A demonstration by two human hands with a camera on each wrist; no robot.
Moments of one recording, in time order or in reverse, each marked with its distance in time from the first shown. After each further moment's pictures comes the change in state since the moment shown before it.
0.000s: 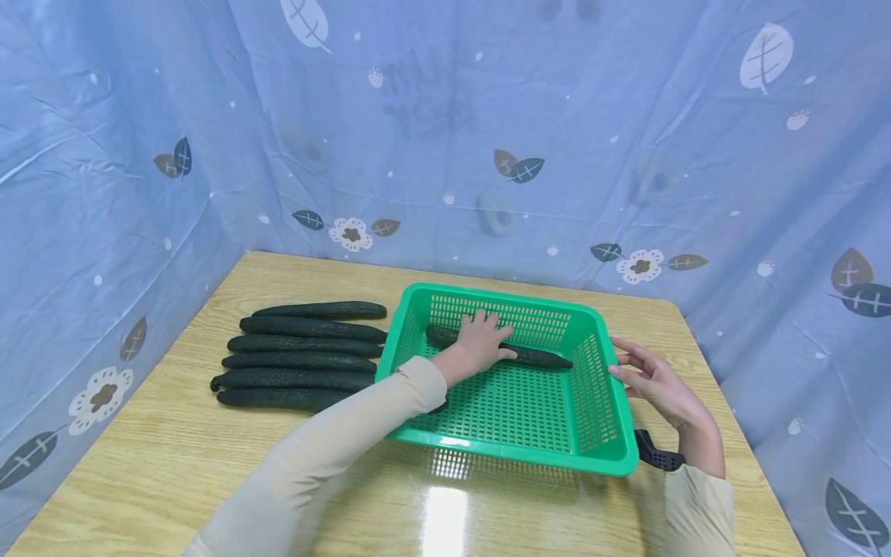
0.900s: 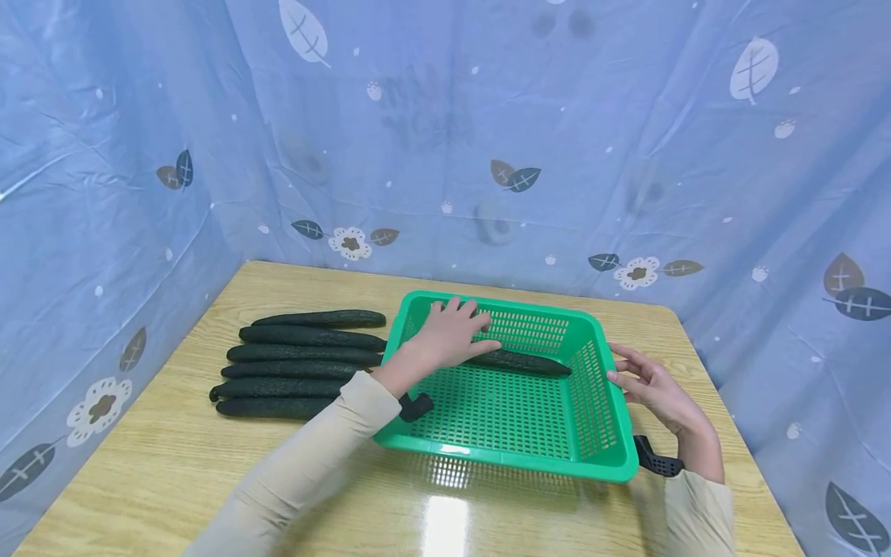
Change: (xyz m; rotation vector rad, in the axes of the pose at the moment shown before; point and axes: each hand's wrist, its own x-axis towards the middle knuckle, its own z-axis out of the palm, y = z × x) left_hand -0.059 -0.043 -0.055 -0.135 0.110 0.054; right_hand -0.001 0.001 0.000 0.010 -0.006 -0.019
